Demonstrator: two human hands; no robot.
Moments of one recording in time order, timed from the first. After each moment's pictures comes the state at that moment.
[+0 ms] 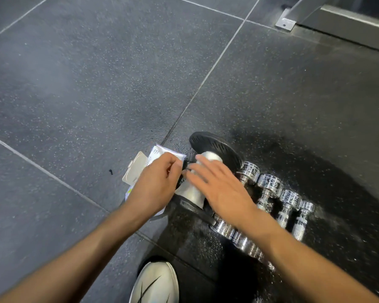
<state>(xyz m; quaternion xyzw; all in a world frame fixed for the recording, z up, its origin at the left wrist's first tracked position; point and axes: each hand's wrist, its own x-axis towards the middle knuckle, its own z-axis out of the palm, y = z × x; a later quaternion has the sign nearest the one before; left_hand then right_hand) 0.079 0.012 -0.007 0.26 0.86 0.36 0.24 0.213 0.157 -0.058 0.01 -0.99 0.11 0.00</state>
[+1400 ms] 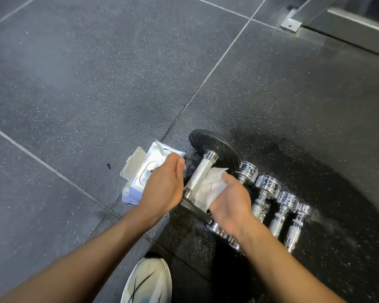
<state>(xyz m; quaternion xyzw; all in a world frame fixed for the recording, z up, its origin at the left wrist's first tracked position) 0.100 0.024 -0.031 0.24 0.89 0.32 0.22 0.214 0.137 -0.045 -0.52 -0.23 0.82 0.07</state>
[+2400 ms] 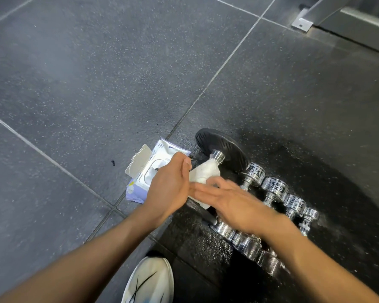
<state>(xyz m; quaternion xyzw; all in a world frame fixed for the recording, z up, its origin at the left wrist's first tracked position) 0.101 0.022 -0.031 0.24 0.89 0.34 0.20 0.225 0.172 -0.048 0.11 -0.96 0.20 -0.16</state>
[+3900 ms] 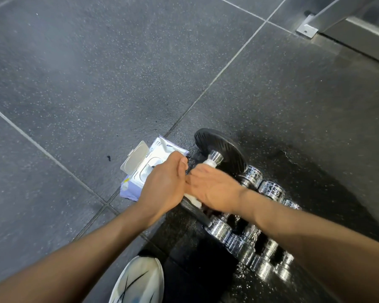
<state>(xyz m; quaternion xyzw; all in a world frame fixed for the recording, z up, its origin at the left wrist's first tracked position) 0.099 0.022 -0.036 0.23 0.89 0.33 0.21 0.175 0.175 -0.076 0.24 -0.97 0.02 -0.06</state>
